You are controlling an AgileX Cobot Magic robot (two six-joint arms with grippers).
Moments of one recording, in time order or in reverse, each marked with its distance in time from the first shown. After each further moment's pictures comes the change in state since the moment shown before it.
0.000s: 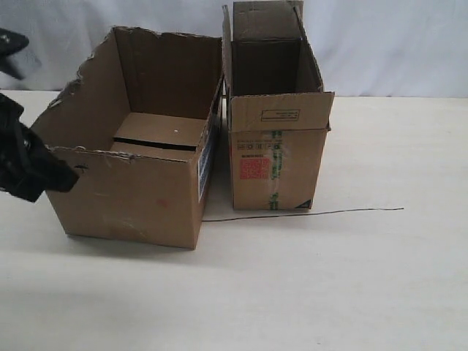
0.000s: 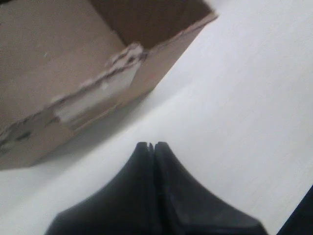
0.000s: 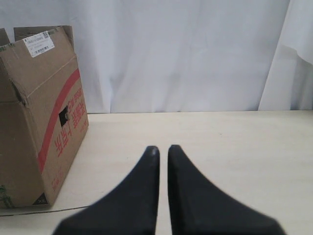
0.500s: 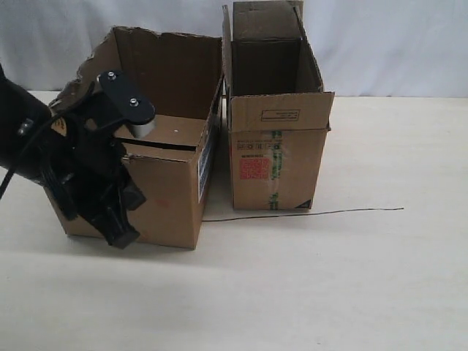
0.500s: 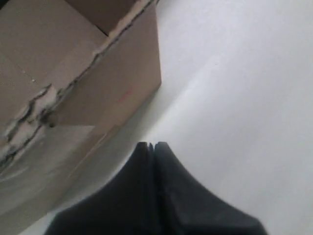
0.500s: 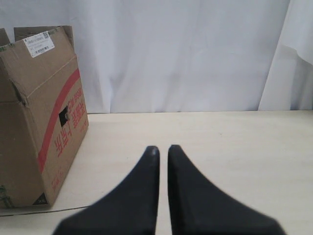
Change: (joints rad) left arm -0.390 0.153 -0.004 0.372 -0.251 -0.224; right arm 0.000 0.000 0.000 0.000 0.000 0.000
